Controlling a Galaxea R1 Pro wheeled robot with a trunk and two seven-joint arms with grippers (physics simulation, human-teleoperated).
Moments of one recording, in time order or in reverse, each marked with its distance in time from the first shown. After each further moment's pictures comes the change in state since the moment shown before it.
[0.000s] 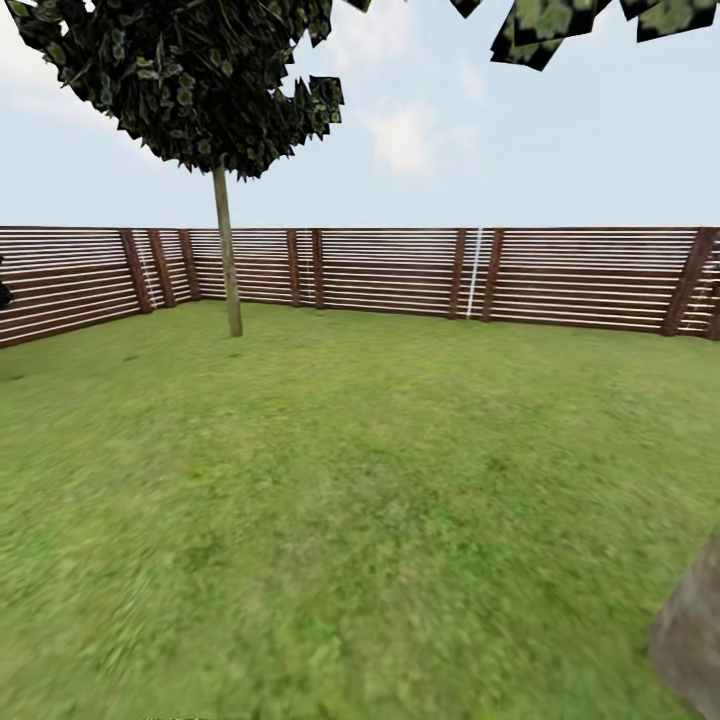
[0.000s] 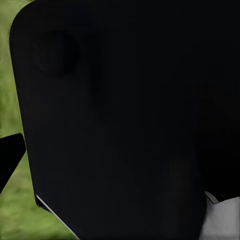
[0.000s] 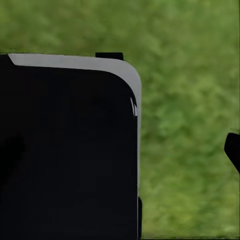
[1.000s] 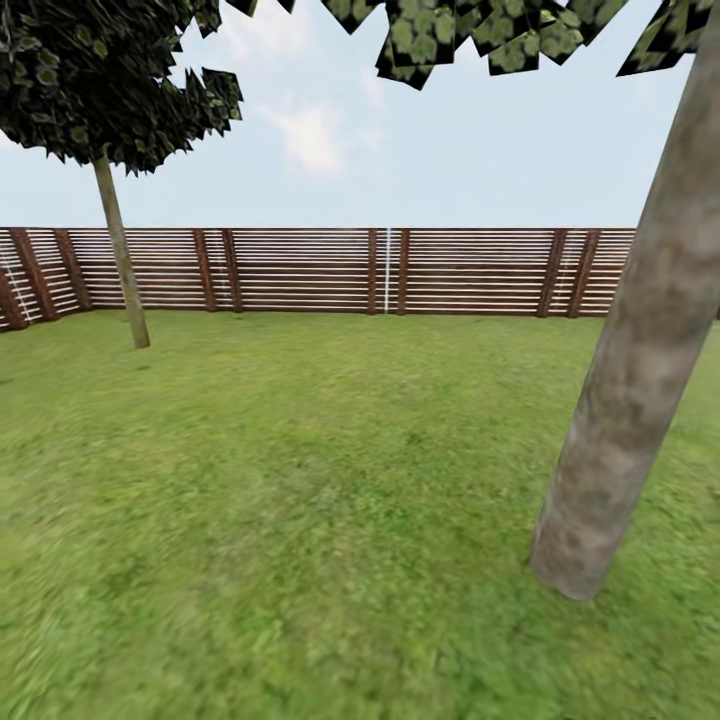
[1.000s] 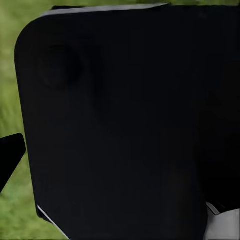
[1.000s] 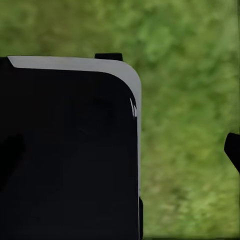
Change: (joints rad) left arm 0.000 0.002 0.000 0.000 0.000 -0.038 0.000; right arm 0.000 0.000 -0.012 -0.001 -0.001 -0.002 0.000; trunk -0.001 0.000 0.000
